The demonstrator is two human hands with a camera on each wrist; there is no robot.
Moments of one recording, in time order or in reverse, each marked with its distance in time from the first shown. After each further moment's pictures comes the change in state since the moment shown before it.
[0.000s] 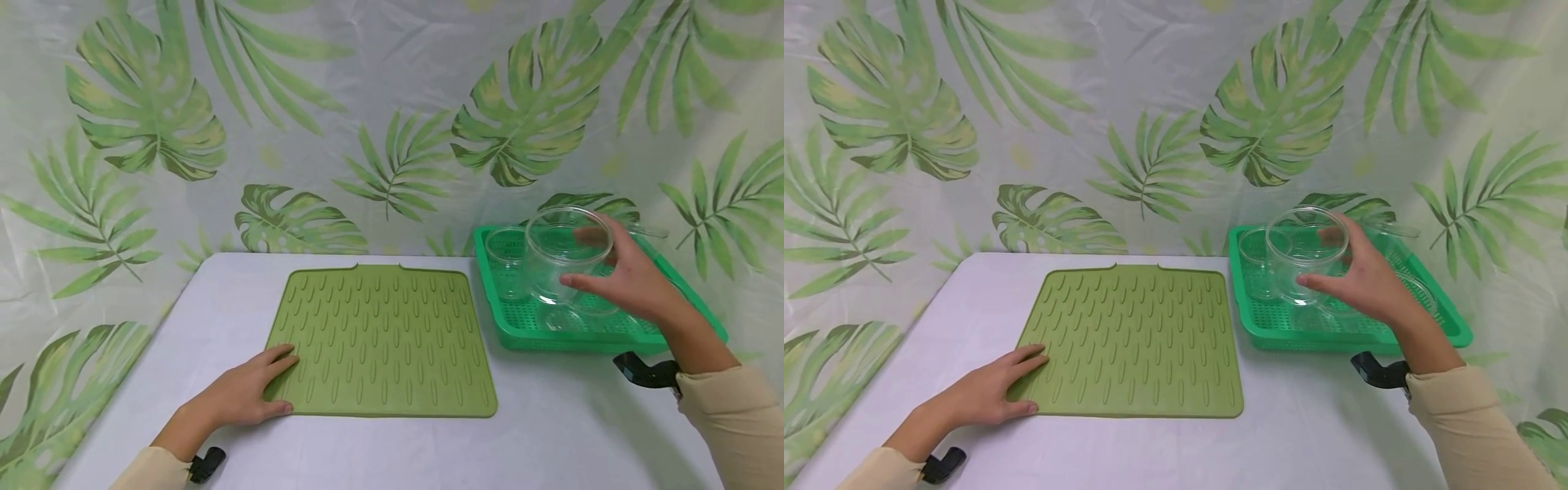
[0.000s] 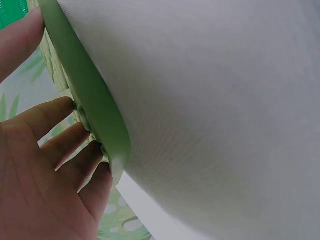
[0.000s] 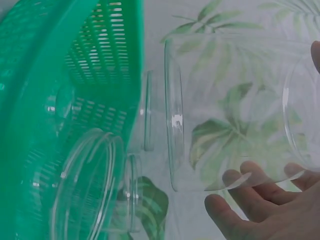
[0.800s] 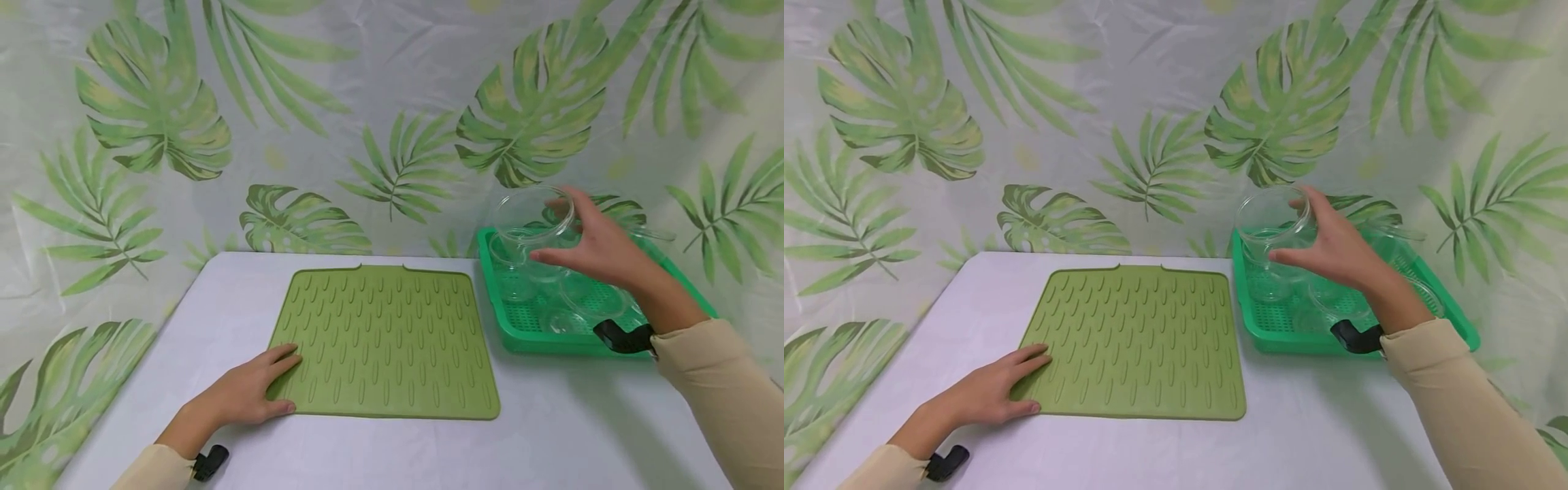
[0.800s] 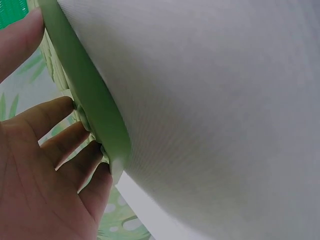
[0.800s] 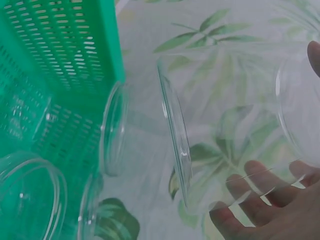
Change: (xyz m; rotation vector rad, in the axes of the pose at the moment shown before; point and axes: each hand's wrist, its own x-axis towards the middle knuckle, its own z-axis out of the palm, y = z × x) left_hand -0.001 0.002 -0.002 0.011 0.003 0.011; right_hand 0.046 -0.040 0.001 -0.039 -0.110 -0.026
